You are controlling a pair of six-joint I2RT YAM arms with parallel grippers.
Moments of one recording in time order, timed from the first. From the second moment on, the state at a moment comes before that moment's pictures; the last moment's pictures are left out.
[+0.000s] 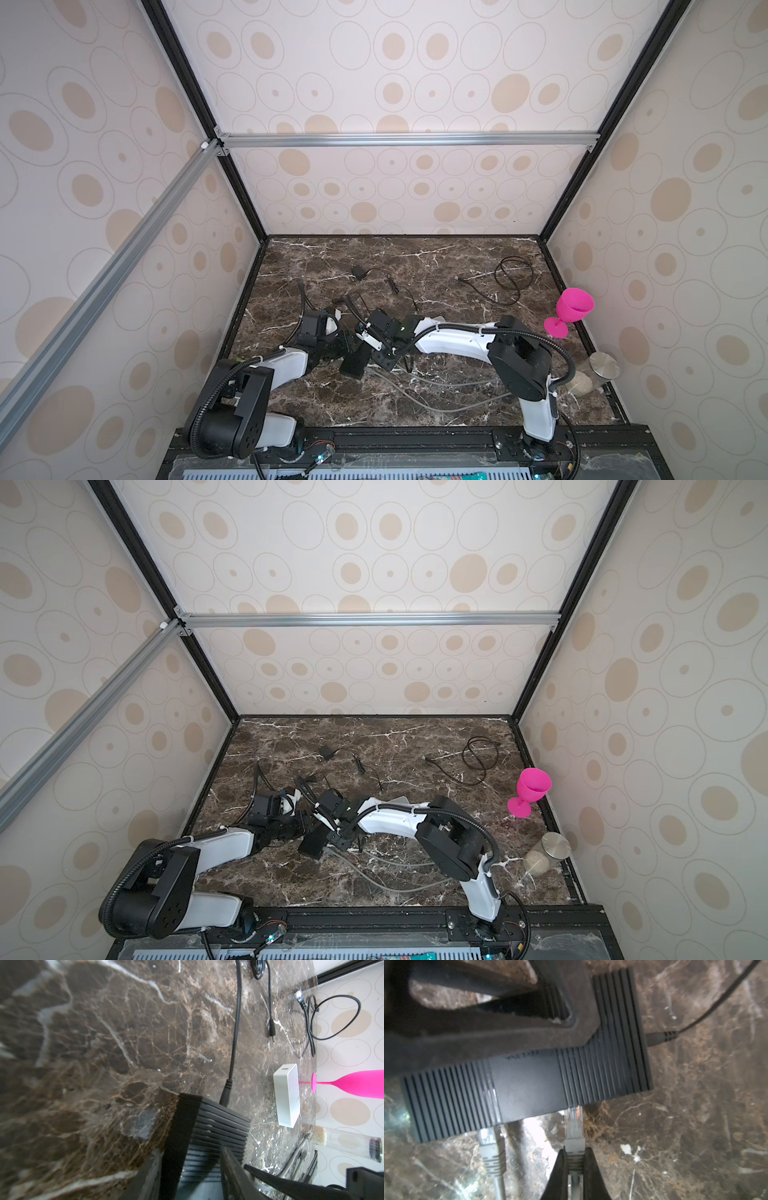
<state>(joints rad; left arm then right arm) -0.22 1.37 0.40 0.11 0.49 -0.60 1.05 2.00 1.40 -0.58 0.05 0.04</state>
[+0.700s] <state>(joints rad) -0.22 1.48 0.34 0.36 0.62 -0.67 1.05 1.90 1.18 -0.38 0.04 -0.01</state>
